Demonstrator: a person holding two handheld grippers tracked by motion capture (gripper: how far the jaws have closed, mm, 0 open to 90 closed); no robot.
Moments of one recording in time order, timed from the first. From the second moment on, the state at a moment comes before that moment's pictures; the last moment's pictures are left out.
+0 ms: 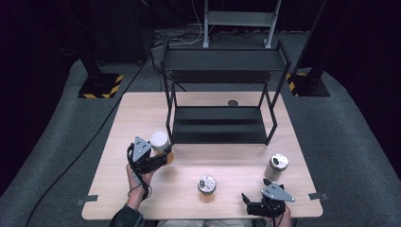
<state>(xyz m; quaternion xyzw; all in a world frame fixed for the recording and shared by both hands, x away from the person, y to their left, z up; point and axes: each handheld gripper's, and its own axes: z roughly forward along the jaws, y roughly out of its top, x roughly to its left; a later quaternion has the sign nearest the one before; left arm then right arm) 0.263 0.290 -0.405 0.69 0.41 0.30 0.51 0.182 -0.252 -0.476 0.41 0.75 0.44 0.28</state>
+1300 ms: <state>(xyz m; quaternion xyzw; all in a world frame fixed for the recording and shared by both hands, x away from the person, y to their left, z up) 0.285 0.264 -0.392 0.71 0.38 0.30 0.51 0.181 -0.253 -0.477 0.41 0.75 0.44 0.28</state>
